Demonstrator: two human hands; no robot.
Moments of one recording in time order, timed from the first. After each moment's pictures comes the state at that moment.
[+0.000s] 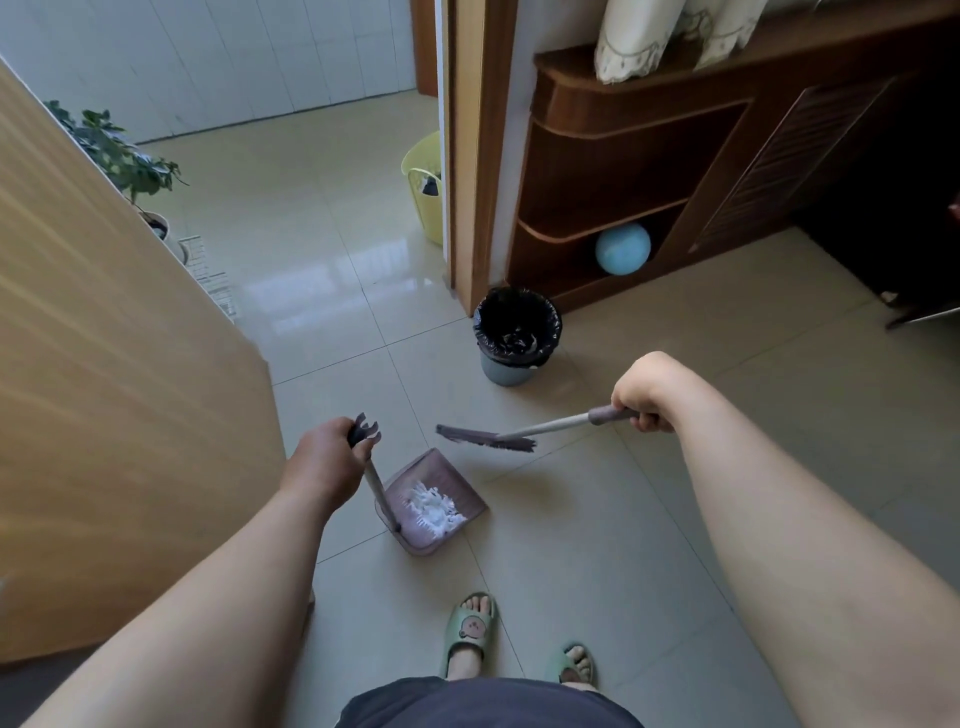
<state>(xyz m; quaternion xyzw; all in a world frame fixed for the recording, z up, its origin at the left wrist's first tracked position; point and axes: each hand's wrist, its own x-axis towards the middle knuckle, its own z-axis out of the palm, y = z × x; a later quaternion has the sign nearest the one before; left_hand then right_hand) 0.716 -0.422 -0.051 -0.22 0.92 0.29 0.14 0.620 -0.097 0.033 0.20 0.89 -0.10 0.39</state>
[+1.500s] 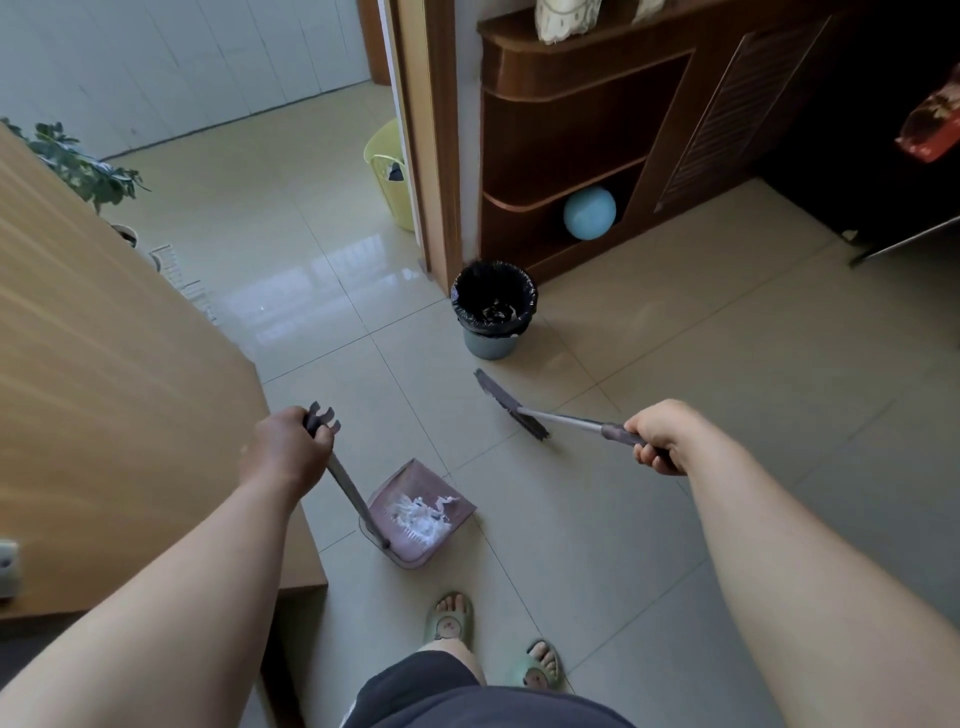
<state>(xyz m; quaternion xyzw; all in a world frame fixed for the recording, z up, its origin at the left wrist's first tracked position) 0.764 -0.435 -0.035 -0.23 0.95 0.19 0.10 0.745 -0.047 -0.029 0.41 0.75 -0.38 0.35</state>
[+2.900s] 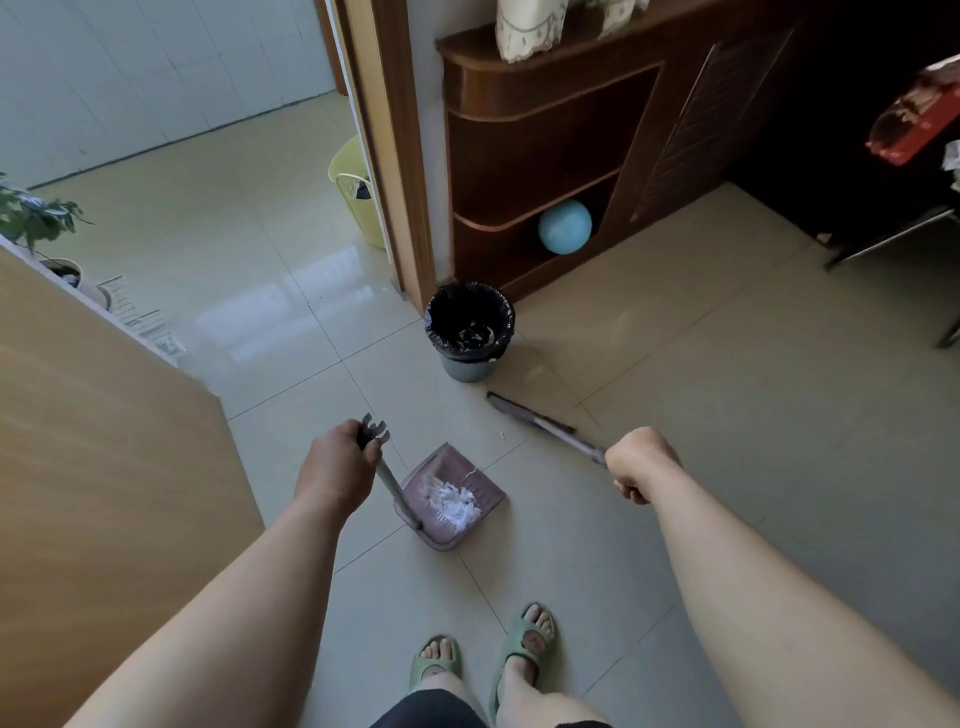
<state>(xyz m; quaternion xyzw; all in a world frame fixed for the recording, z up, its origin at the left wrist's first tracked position) 0.679 -0.353 -0.067 -0.15 0.93 0.29 0.14 0.685 -0.028 -0.071 0.41 0.82 -0.25 0.29</state>
